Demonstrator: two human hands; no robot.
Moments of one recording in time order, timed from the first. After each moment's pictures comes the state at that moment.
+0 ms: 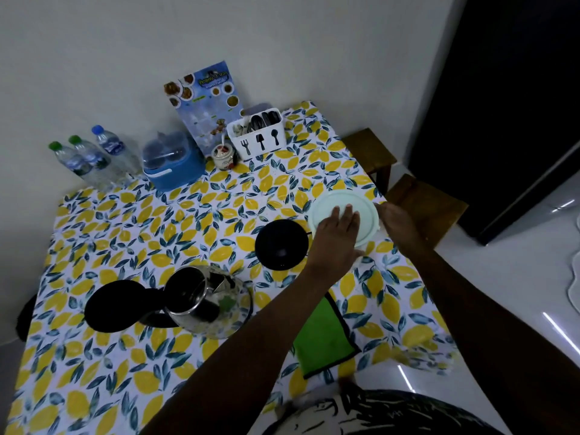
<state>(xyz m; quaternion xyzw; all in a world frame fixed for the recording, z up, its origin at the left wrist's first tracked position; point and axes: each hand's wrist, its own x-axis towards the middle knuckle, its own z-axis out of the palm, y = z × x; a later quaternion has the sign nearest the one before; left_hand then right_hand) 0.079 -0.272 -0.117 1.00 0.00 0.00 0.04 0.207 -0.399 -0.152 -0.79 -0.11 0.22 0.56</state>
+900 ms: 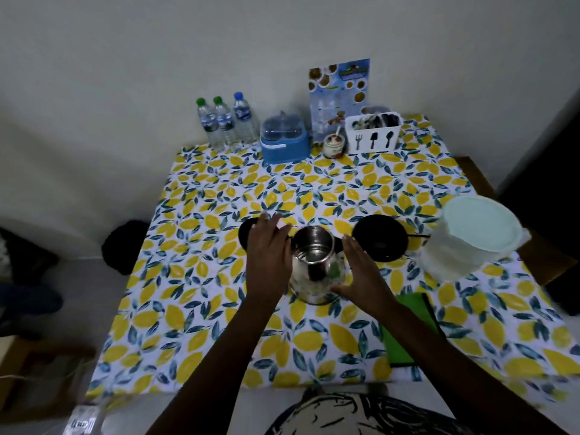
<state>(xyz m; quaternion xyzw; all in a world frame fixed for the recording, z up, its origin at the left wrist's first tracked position) -0.222 -0.077 -0.087 0.90 0.30 0.30 0.09 -0.066 -0.227 -0.162 -0.79 -0.51 0.16 0.31</state>
